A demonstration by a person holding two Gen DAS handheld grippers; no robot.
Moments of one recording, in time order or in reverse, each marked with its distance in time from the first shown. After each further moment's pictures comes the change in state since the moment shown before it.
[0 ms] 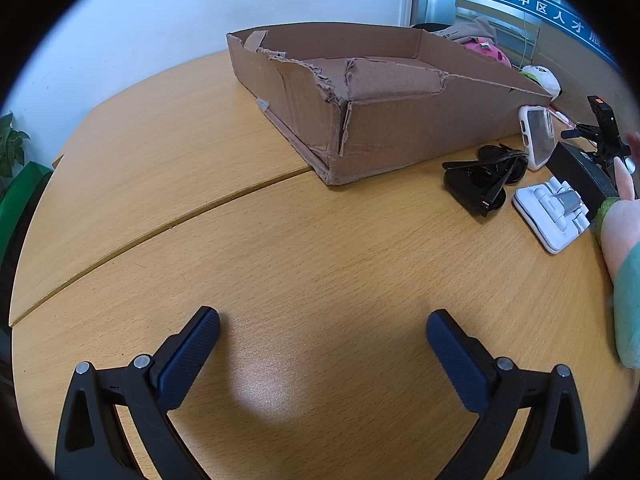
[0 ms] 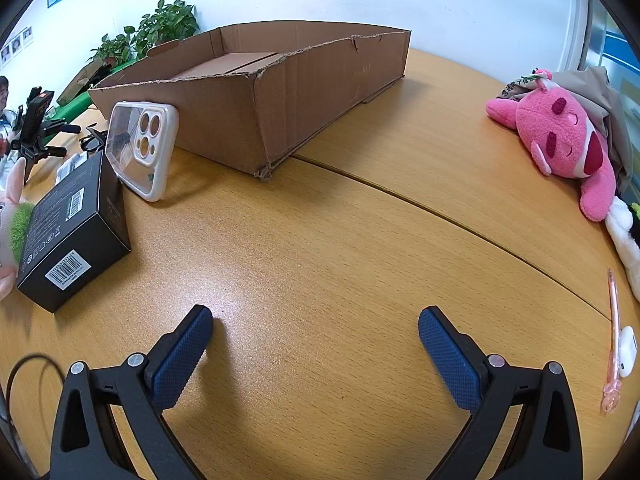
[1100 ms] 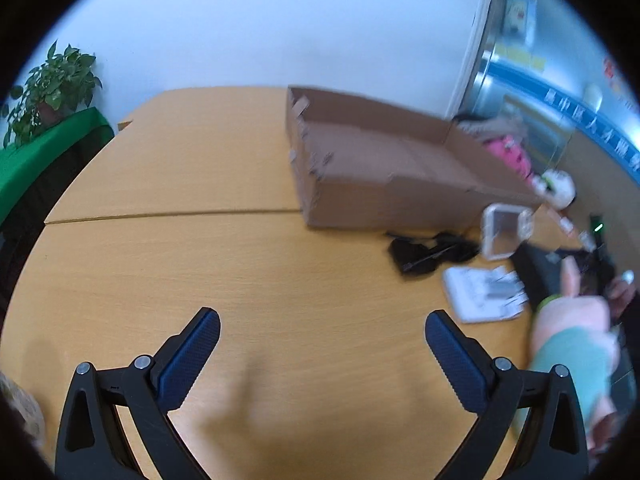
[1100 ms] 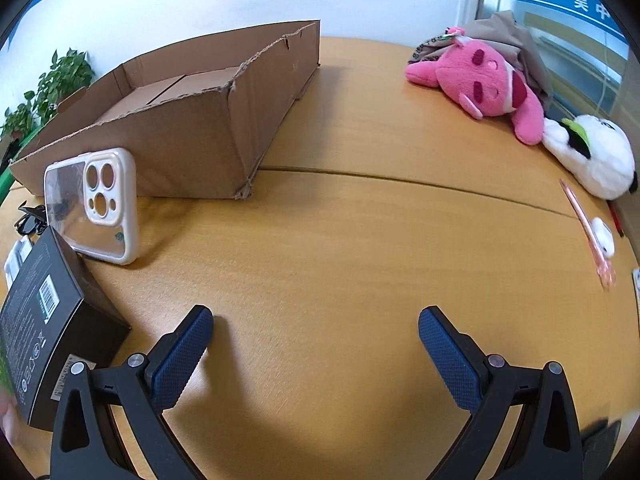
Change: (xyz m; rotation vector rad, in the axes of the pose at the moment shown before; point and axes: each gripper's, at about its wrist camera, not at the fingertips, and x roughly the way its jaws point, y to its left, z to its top) left arm -0.087 -0.048 -0.033 -0.331 -0.239 0.018; right arm -0.008 0.057 -0.004 0.342 0.009 -0.249
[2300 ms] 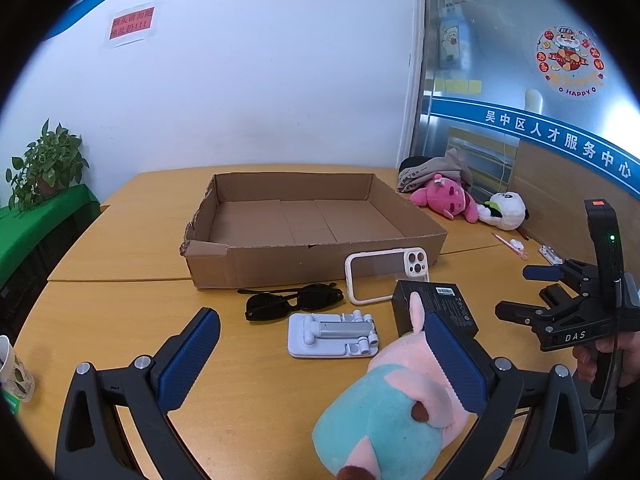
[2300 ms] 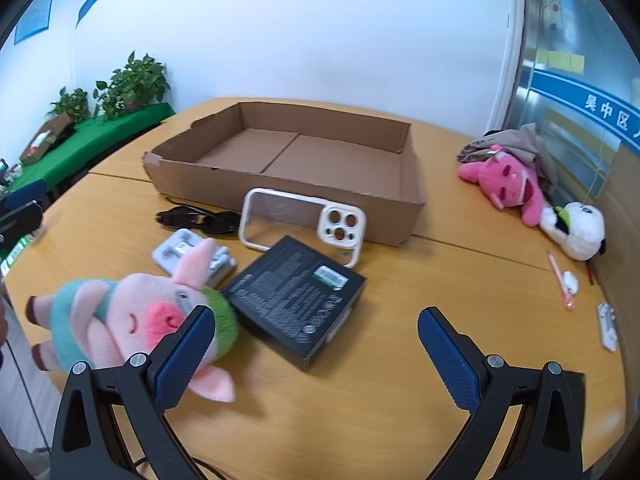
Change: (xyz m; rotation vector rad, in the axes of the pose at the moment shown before) left arm -0.056 -0.180 -0.007 0.136 -0.208 0.017; right arm -0.163 0.142 -0.036 -0.142 -0.200 0.072
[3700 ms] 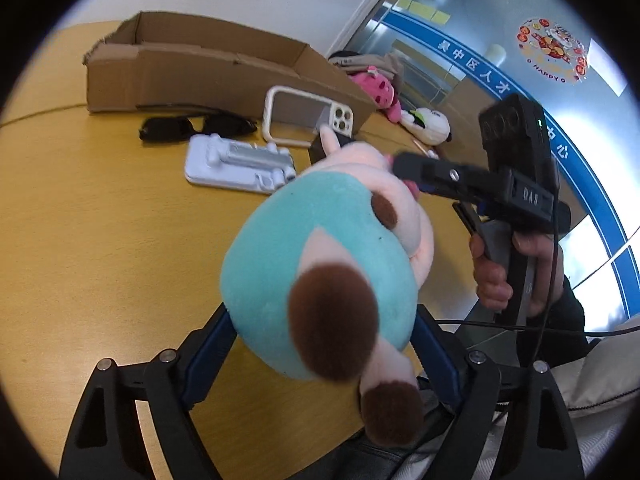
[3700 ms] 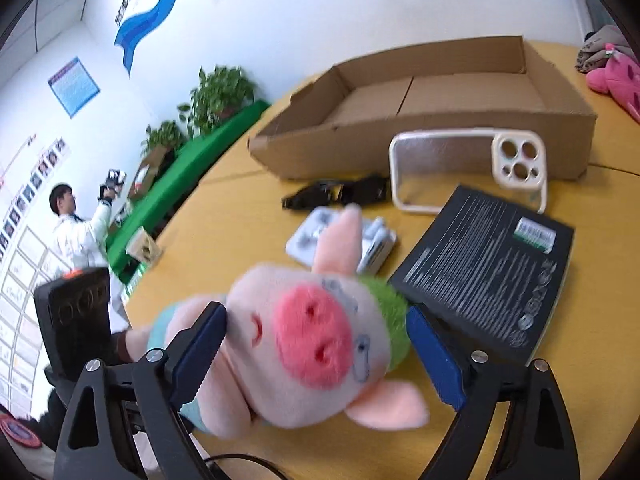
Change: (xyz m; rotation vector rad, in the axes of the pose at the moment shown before) left arm 0.043 0.022 -0.077 -0.165 0.417 -0.458; right arm 0.057 0.033 -0.003 0.211 0.097 0.523
